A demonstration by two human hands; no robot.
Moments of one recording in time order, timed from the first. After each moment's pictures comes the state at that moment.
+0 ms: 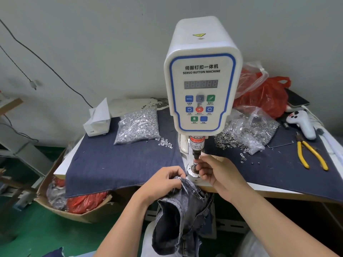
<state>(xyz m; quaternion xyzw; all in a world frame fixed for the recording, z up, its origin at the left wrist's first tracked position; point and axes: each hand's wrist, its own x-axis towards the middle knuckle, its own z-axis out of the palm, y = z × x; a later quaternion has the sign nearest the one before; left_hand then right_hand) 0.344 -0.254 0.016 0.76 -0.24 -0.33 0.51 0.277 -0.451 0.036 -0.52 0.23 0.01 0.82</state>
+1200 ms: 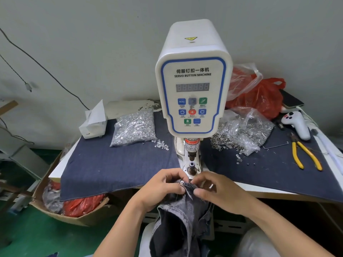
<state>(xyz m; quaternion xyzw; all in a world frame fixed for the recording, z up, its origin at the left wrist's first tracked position) 0.328 -0.259 0.034 0.66 -0.27 -0.36 0.59 0.236 -0.478 0.025 -0.87 -0.02 0.08 0.48</state>
